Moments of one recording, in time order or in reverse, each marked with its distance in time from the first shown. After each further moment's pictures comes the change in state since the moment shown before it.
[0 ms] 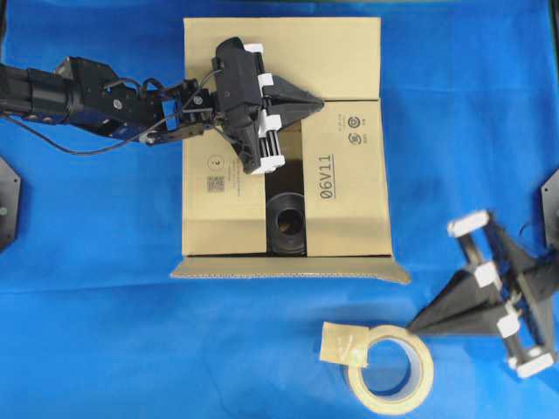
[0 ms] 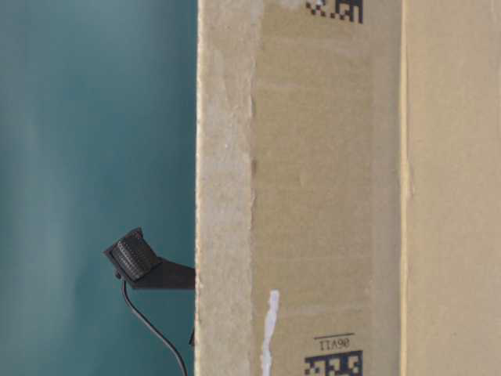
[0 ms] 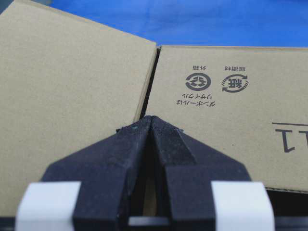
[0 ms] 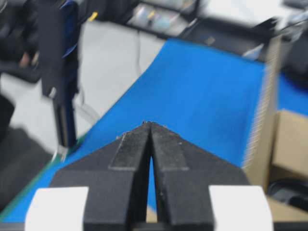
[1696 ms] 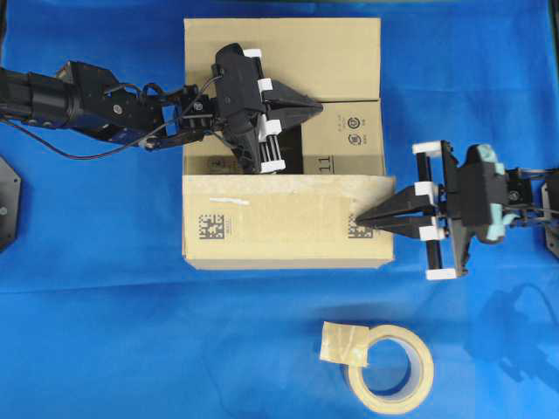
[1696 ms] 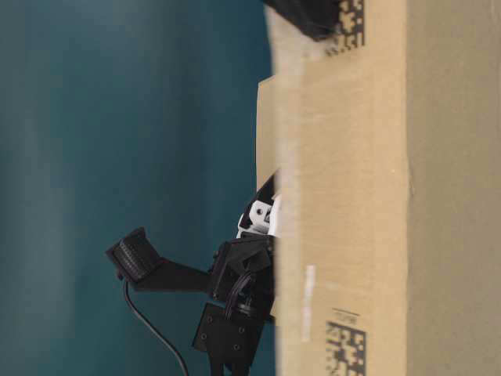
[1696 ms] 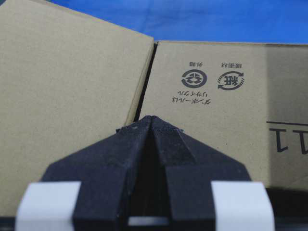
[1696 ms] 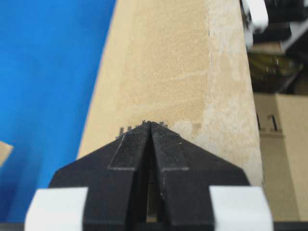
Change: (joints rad) left arm -0.017 0.000 0.006 0.000 -0.002 -0.011; right arm -0.344 0.189 0.043 0.057 -0.032 0.000
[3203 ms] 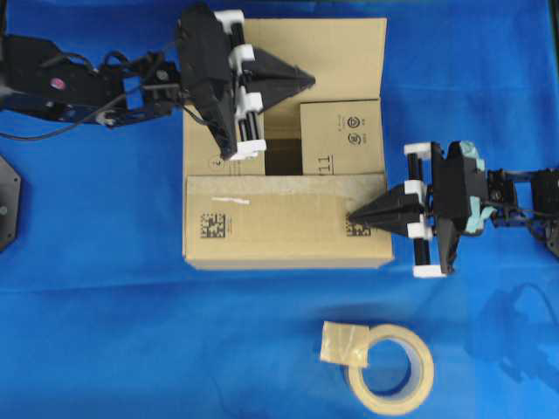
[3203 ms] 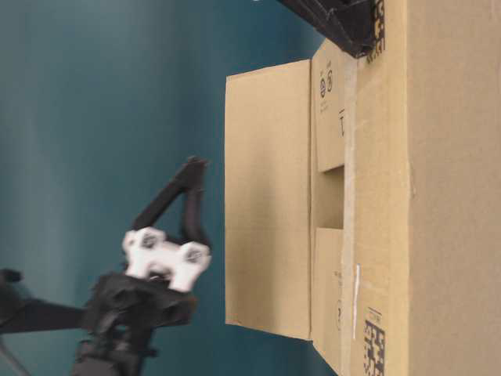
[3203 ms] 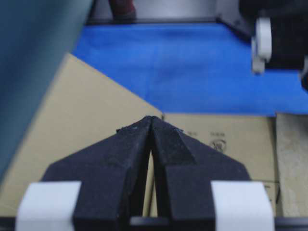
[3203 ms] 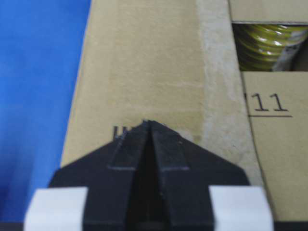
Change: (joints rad) left arm 0.018 -0.287 -0.006 0.002 0.198 0.044; right arm -0.006 0.084 -0.011 0.049 0.003 0.009
